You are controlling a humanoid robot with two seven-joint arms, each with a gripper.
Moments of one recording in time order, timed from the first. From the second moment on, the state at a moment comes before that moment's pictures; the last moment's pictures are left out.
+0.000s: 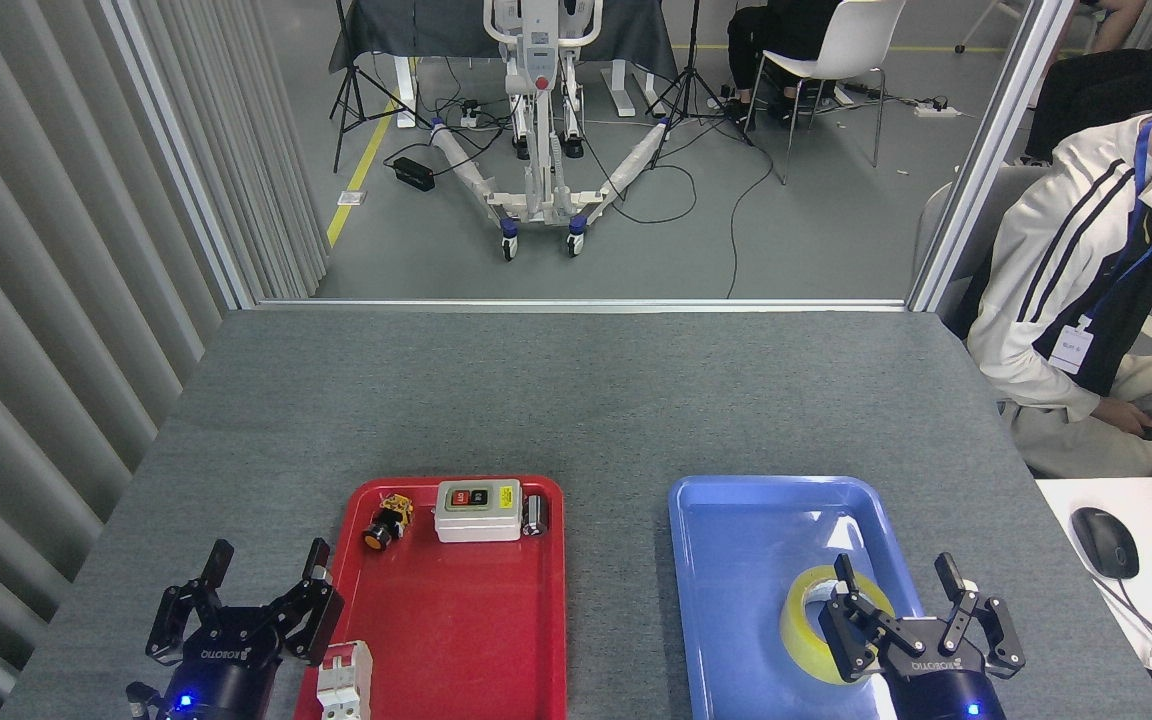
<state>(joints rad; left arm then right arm) 0.11 0.14 0.04 -1.67 -1.25 -0.09 0.15 0.17 -0.18 0.06 -1.73 1.32 0.08 -0.04</state>
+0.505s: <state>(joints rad) 0.11 0.14 0.05 -1.67 -1.25 -0.10 0.15 0.17 -0.16 0.07 -1.73 1.32 0.08 -0.03</state>
